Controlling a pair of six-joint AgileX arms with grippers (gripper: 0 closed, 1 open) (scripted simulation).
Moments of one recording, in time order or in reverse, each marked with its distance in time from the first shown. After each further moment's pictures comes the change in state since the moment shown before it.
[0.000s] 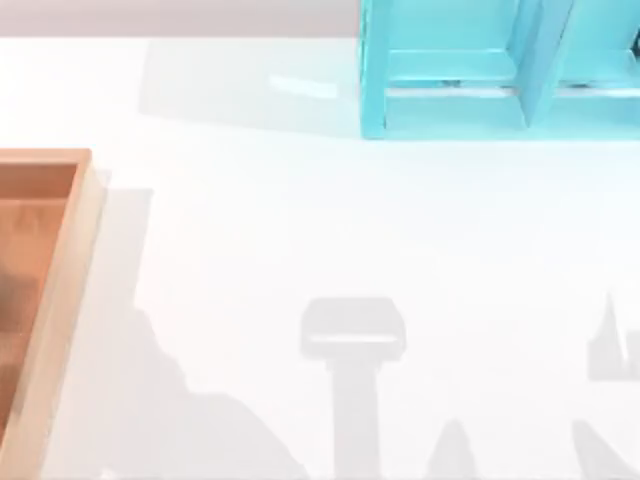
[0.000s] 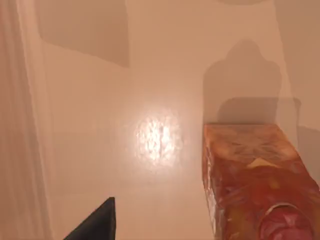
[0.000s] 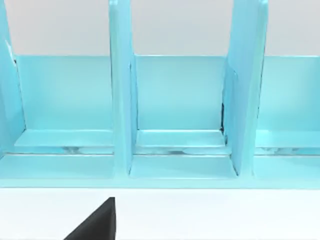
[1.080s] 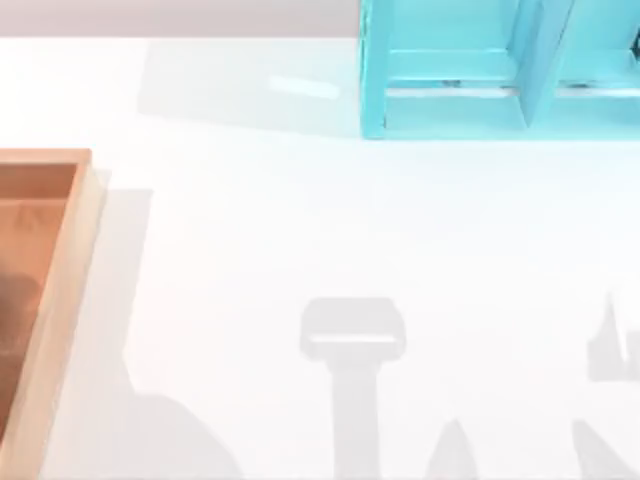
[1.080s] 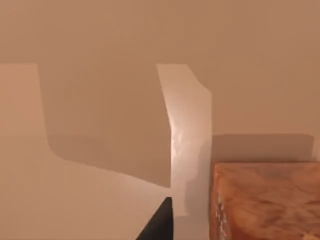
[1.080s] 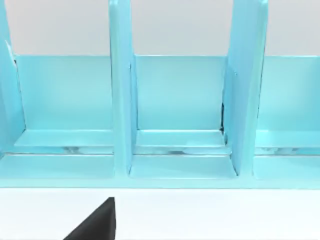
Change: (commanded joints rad) left arm 0.000 0.048 -0.166 0.215 0.000 0.001; right arm 0.000 0.000 0.000 0.000 0.000 0.000
